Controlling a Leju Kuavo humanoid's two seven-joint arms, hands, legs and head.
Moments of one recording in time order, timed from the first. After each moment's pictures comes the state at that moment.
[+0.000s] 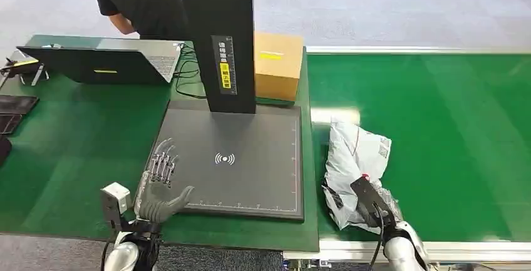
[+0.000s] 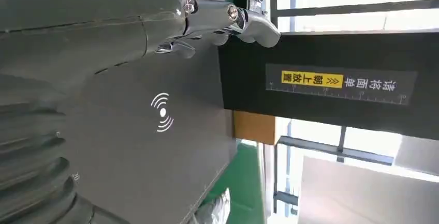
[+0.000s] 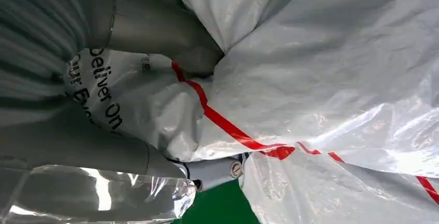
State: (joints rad) left arm 0.02 -0.21 0.01 -1.42 -0.12 -0.31 -0.50; right arm -0.11 0.09 -0.32 -1.11 0.77 0.11 0.03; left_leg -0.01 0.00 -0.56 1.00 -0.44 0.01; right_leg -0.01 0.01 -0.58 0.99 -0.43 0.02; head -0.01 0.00
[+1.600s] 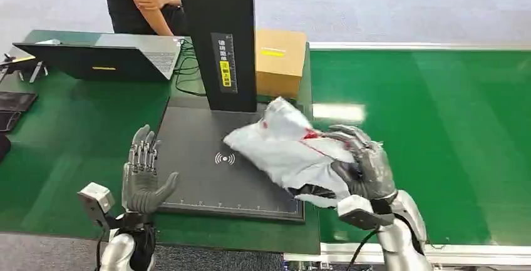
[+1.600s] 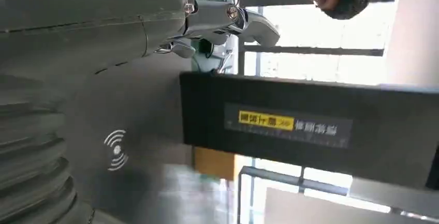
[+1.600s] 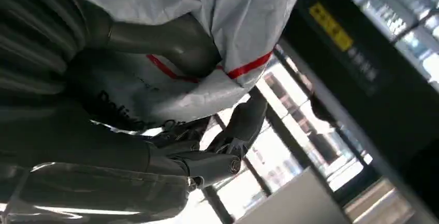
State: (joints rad) left arm -0.02 -0.21 0.02 -1.44 -0.07 -0.22 -0.62; right arm -0.12 0.07 0.00 -1.62 0.73 -0.03 -0.60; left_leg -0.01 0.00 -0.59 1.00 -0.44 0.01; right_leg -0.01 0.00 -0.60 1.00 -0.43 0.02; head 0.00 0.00
